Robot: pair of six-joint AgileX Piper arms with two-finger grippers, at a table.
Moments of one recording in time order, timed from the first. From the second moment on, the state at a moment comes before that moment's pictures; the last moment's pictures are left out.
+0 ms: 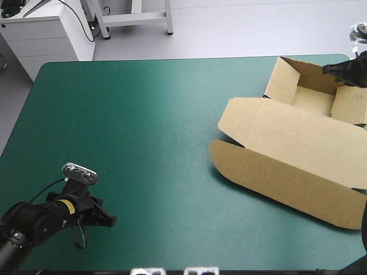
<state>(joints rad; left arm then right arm) -0.37 0.78 -0.58 -0.05 0.86 0.06 -0.33 1.66 -1.91 0.33 1.24 -0.27</state>
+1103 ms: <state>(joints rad) -0.37 0.53 -0.54 -0.07 0.91 0.02 0.08 0.31 -0.49 0.37 0.82 -0.34</state>
